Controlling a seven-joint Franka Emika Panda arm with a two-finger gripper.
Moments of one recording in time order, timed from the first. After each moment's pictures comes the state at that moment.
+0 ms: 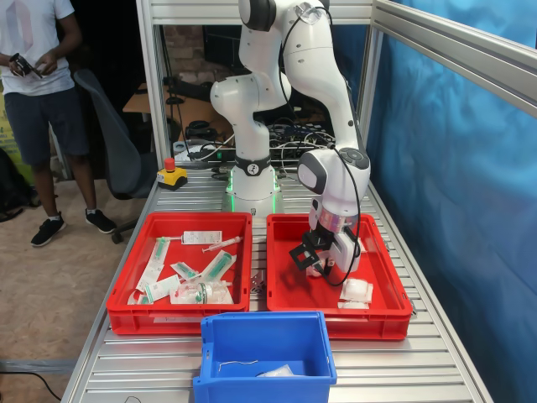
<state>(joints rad) 0.41 0.40 -0.02 -2.36 -0.20 2.68 2.63</state>
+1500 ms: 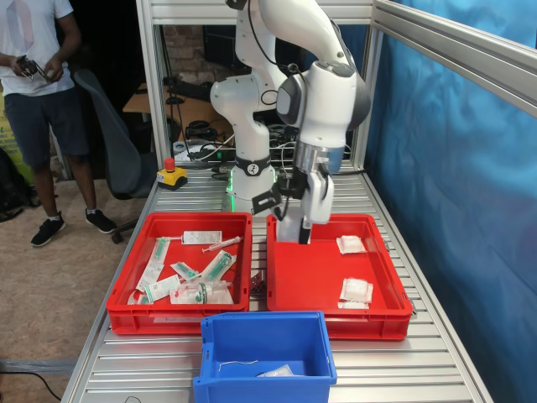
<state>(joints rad) 0.41 0.21 -0.23 -2.02 -0.16 2.32 2.63</state>
